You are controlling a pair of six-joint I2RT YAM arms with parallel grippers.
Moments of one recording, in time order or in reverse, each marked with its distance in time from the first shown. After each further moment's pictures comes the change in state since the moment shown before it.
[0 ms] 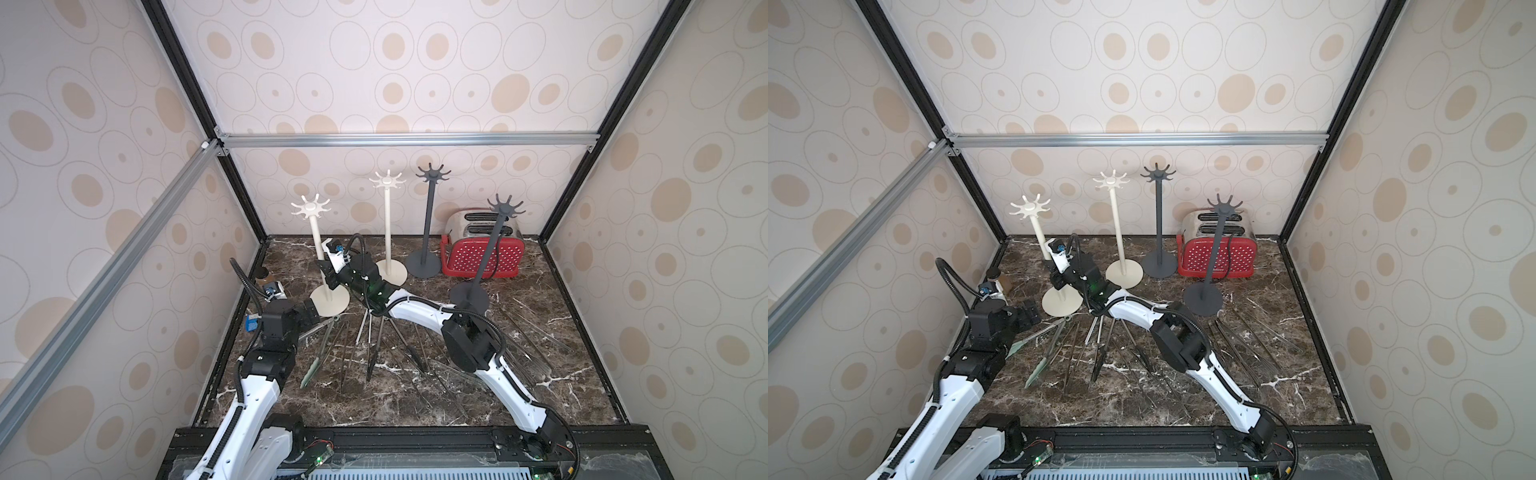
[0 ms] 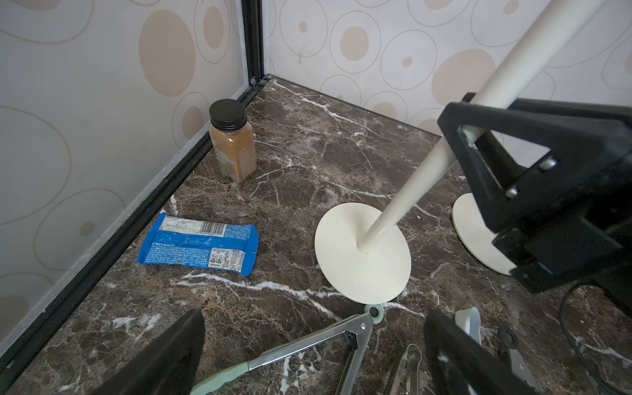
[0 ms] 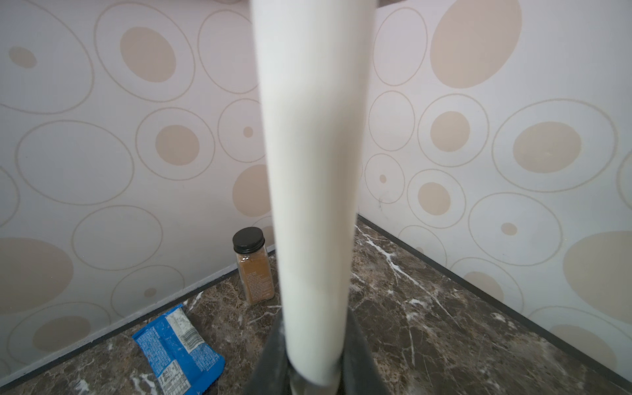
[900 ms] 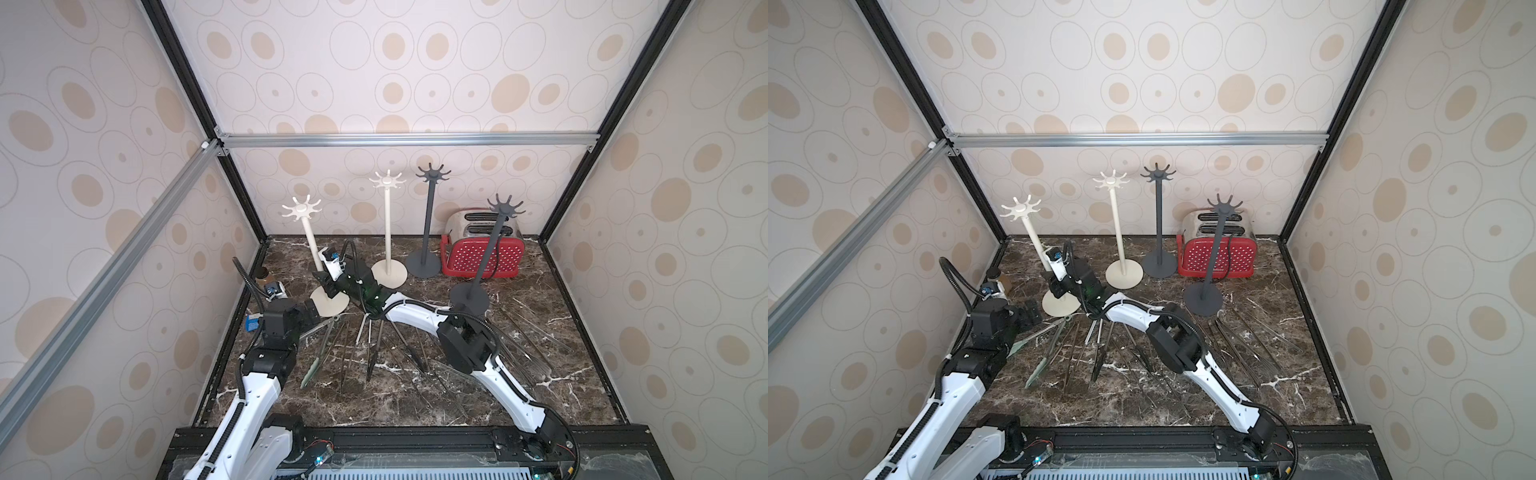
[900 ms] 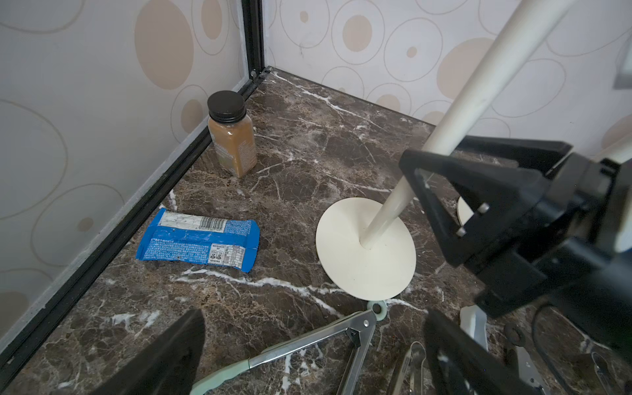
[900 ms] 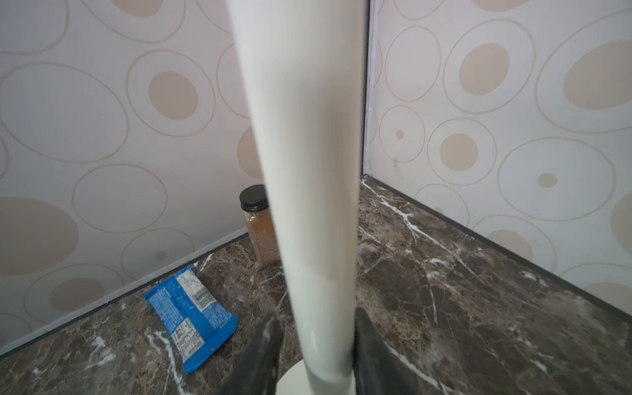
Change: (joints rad) left arm 0.000 0.021 0.000 0.000 0.000 0.000; right arm 0.016 0.037 0.005 -0.083 -0.009 0.024
